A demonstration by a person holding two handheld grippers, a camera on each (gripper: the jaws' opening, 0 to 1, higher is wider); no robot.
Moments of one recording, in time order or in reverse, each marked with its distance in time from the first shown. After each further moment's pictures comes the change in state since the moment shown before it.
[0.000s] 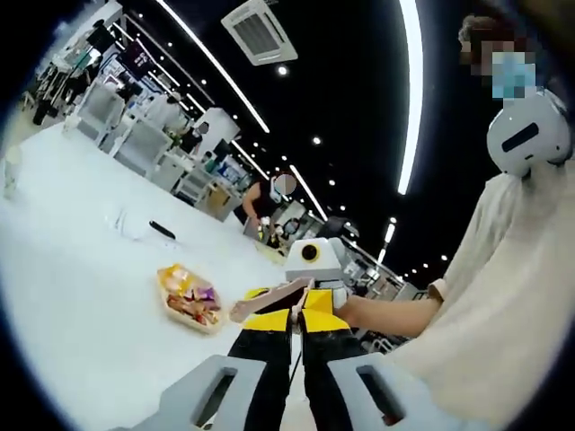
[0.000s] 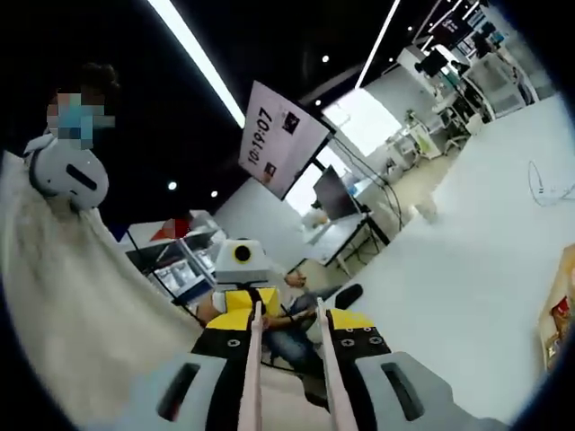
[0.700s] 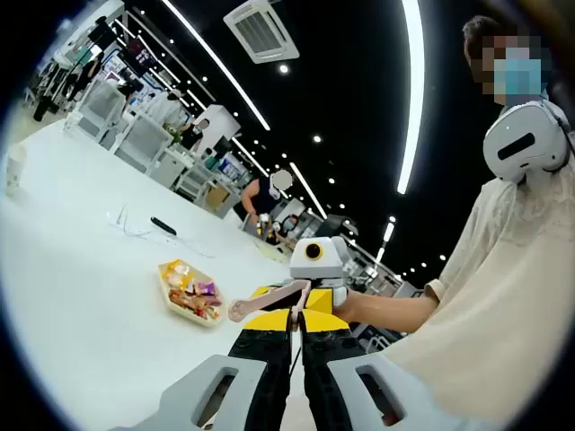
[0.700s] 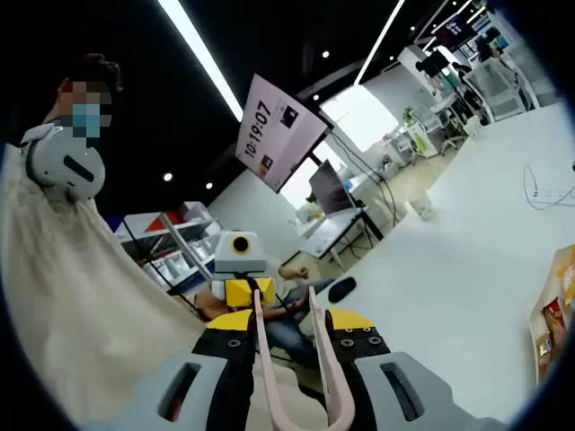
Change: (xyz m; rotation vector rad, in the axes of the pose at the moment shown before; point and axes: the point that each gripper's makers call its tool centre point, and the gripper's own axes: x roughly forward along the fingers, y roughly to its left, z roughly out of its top) left arm -0.007 -0.002 -0.008 -0.011 0.032 0.000; right arm -0.007 -0.002 -0.013 -0.022 0.057 -0.028
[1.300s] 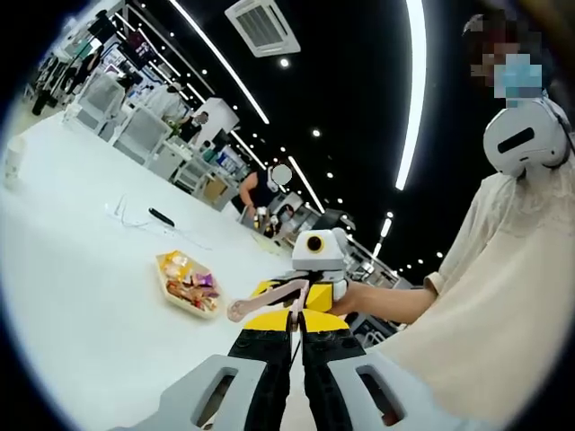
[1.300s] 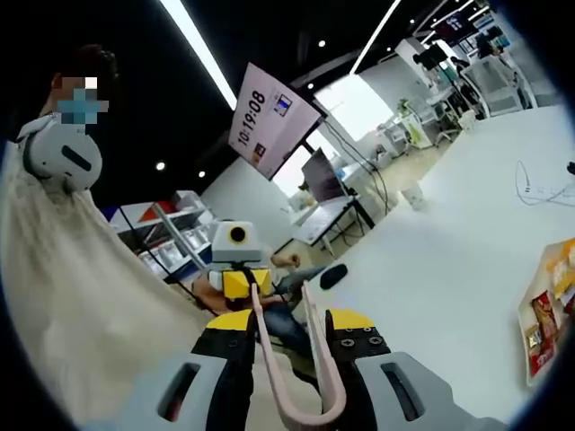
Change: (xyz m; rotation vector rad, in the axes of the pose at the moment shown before) left arm 0.001 0.004 -0.011 -0.012 0.033 -0.020; right arm -0.013 -0.004 -0.009 0.003 0.046 -0.041
